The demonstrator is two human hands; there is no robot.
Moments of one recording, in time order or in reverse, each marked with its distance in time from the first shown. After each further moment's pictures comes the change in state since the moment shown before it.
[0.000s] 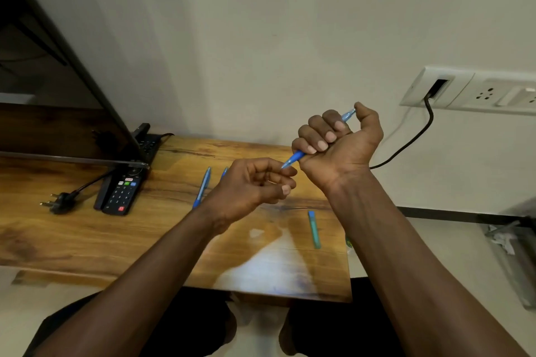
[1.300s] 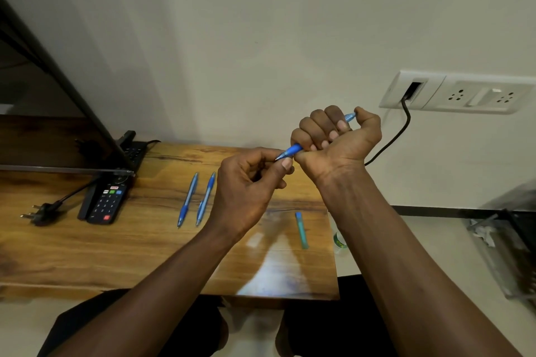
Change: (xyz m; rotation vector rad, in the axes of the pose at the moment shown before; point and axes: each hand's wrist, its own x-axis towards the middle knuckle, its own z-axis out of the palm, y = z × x) left_hand -0.002 0.010 0.039 0.083 0.314 0.465; right_hand -0.009 -0.016 0.011 0.134 -0.003 -0.101
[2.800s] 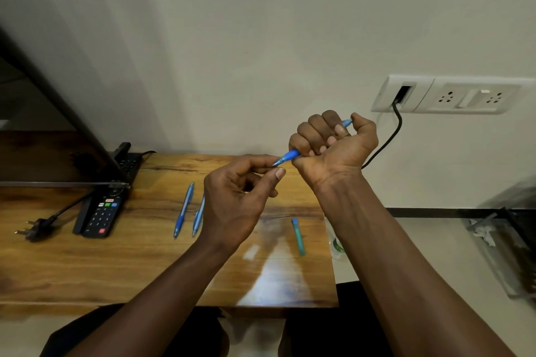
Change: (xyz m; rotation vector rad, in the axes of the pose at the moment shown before) left_hand -0.004 0.001 0.001 0.057 0.079 0.094; right_hand 0.002 -0.008 -0.007 0.036 -0.043 -0.020
